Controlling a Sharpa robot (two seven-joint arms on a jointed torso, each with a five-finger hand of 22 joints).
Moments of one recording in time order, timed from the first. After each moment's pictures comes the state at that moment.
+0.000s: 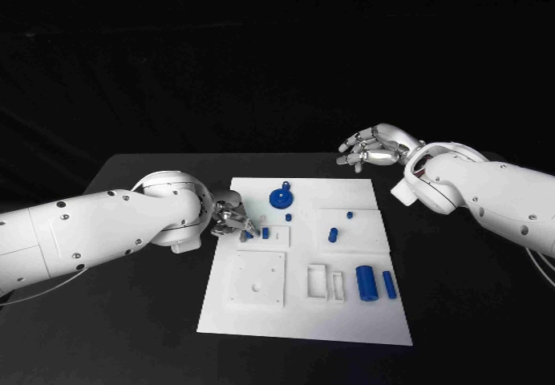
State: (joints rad) left arm 1.43 -0.80 -0.15 1.53 -1.10 0.13 -0.49; left_hand 0.77 -0.02 0.62 -0.15 0.06 1.22 -0.04 0.37 1.01 1.41 -0.12 1.11 0.63 1.27 -0.23 1.48 0.57 0.13 1.07 -0.18 1.17 1.31; right arm 1.35 -0.66 0.03 1.09 -0.93 -0.18 0.18; right_hand 0.93 -0.10 0.37 -0.28 0.42 0.77 0.20 0.27 0.40 0.89 0.10 0.78 0.57 1.11 0.02 0.56 0.80 0.25 0.92 0.14 0.46 1.14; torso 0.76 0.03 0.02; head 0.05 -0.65
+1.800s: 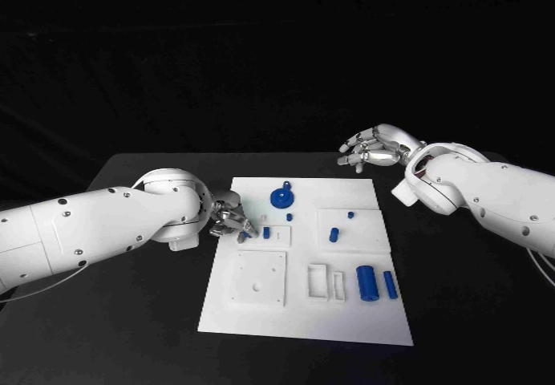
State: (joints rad) left arm 1.43 -0.80 -0.14 1.51 -1.11 0.18 -0.49; left_hand 0.76 0.02 0.62 -0.12 0.12 1.24 -0.04 0.35 1.04 1.39 -0.14 1.11 0.63 1.27 -0.23 1.48 0.57 0.13 1.06 -0.18 1.17 1.31; right arm 1.35 -0.66 0.03 1.09 -0.93 -0.18 0.18; right_hand 0.93 -0.10 0.37 -0.28 0.42 0.77 0.20 0.27 0.40 0.89 0.10 0.78 0.56 1.11 0.02 0.56 0.80 0.25 0.92 0.14 0.46 1.14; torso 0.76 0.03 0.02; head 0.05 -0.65
